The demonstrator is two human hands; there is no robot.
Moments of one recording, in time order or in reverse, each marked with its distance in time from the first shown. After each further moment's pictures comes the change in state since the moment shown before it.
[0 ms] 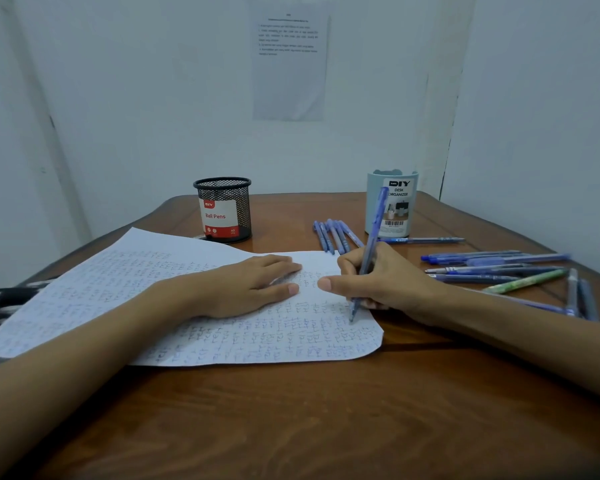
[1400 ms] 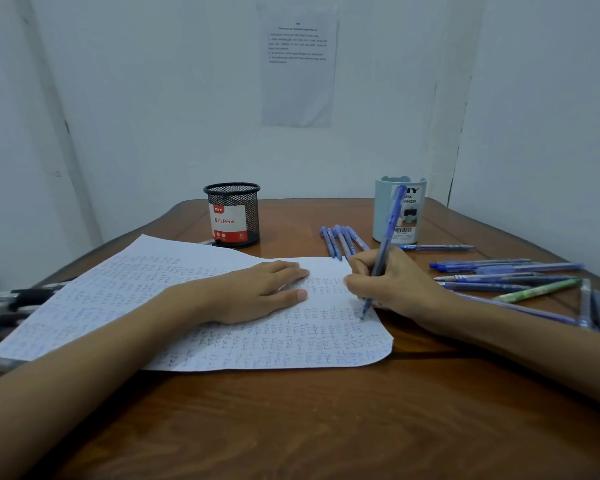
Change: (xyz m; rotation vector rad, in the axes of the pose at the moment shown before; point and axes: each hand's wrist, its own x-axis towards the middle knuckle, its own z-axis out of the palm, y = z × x) left_hand -0.004 0.004 -0.001 0.003 -0.019 -0.018; right_hand 0.003 0.007 0.000 -0.068 0.109 -0.071
